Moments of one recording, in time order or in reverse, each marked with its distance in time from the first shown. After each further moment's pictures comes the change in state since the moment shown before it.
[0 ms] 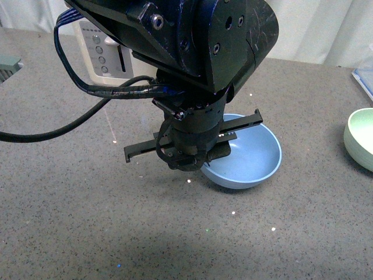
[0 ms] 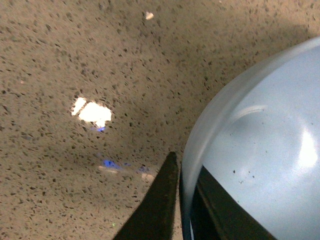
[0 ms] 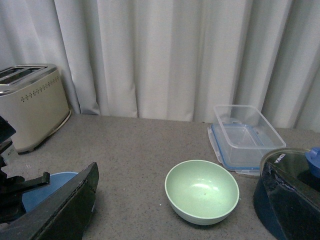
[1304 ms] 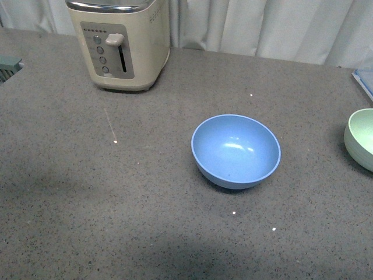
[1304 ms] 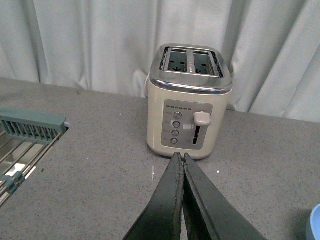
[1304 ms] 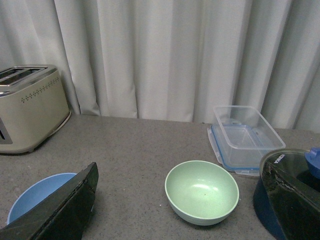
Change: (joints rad) left arm 0.457 -0.858 -1.176 1.482 0.034 0.841; right arm 0.000 0.000 0.000 0.000 0.000 0.000
